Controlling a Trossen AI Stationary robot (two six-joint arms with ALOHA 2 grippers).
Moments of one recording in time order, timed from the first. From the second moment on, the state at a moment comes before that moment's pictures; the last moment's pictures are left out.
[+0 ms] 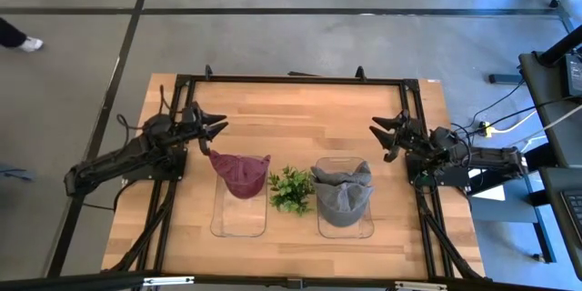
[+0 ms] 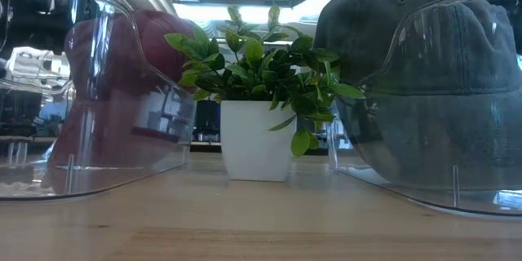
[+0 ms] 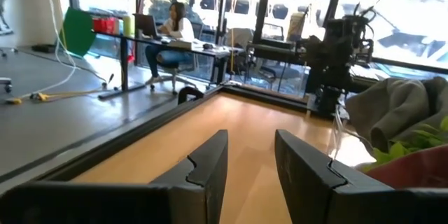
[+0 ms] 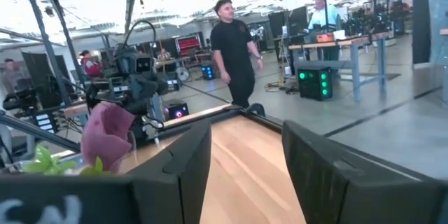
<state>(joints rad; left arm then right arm) 0.47 0.04 0.04 0.04 0.09 -0.16 -0.06 0.01 0.01 0.19 0.36 0.13</state>
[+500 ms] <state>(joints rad) 0.47 0.00 0.01 0.02 -0.01 -0.14 -0.06 0.00 0.01 0.11 0.39 0.11</state>
